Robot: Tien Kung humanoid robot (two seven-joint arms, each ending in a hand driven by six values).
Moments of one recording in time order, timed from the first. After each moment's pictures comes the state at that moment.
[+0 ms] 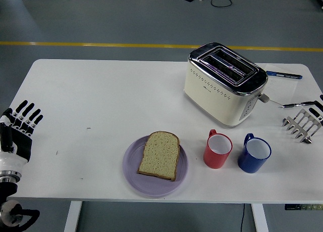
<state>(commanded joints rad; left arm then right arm) 0.08 0.04 -1.66 -1.35 0.83 -0.03 -0.23 -0.01 -0.20 1.66 1.34 -0.66 0.02 0.11</state>
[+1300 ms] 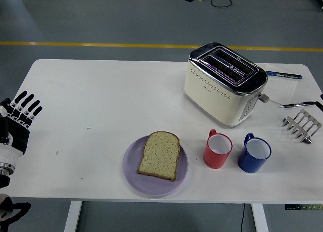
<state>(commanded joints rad) 0.05 0.04 -1.73 -1.38 0.88 -0.12 -0.13 0.03 -0.17 1.70 1.33 -0.67 0.01 0.10</state>
